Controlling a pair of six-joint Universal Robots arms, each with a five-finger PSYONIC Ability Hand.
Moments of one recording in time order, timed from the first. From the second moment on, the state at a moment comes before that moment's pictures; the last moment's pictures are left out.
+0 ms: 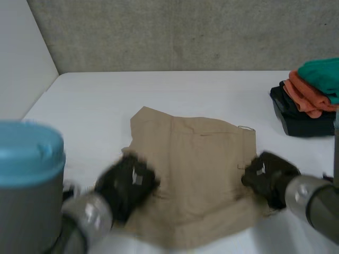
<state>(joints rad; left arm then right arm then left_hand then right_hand) 3.97 -1.72 -1.68 2.84 -1.59 3.86 1.95 -1.42 1.75 0.38 1.46 2.16 1.17 1.20 1.20 1.20 1.01 1.11 1.19 1.19 1.20 1.01</state>
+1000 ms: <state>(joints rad) 4.05 -2.06 -1.20 3.58 -1.60 3.63 1.94 -1.13 1.30 0.04 1.62 2.68 0.19 0.21 0.21 0.20 0.05 0.23 0.22 0.21 0.21 0.04</state>
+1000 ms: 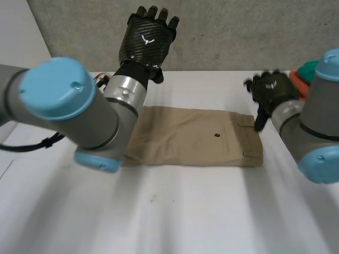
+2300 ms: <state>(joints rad) 4.28 -1.84 -1.38 3.29 -1.46 3.37 2.28 -0.85 1.33 -0.38 1.21 2.13 0.19 0.21 0.21 0.20 0.05 0.22 0.21 0.21 0.21 0.04</state>
